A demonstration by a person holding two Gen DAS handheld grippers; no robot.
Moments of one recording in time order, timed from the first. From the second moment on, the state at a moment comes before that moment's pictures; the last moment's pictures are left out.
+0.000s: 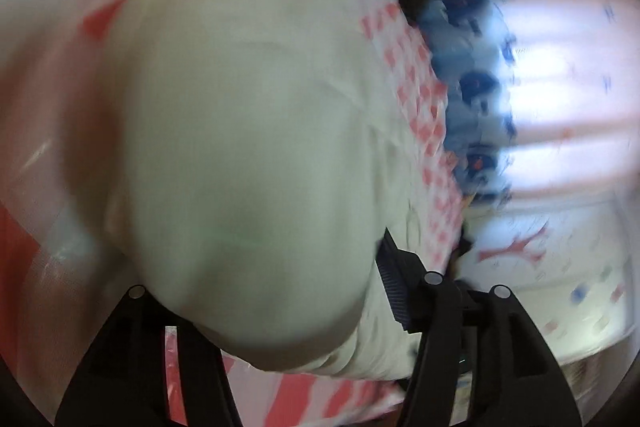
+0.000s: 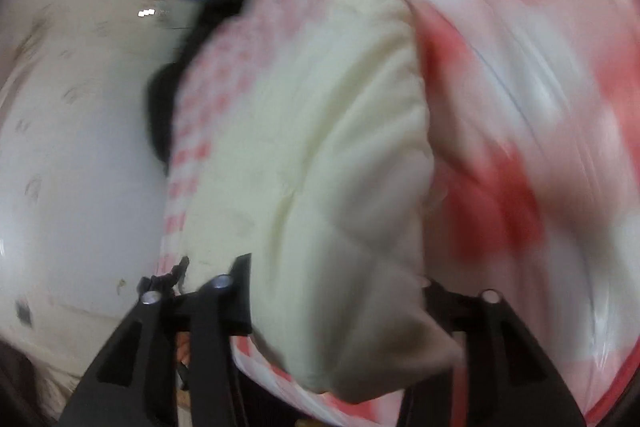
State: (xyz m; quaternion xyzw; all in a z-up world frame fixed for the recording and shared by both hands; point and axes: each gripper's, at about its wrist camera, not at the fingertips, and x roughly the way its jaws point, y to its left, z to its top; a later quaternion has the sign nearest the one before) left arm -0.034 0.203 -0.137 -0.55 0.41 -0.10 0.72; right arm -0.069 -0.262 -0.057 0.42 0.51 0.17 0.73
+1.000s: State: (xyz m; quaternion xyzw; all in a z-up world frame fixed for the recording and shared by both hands) left arm -0.026 0.199 -0.142 -0.56 0.37 -0.08 0.73; right arm 0.002 -0.014 0.010 -0.08 0.46 0.08 0.88
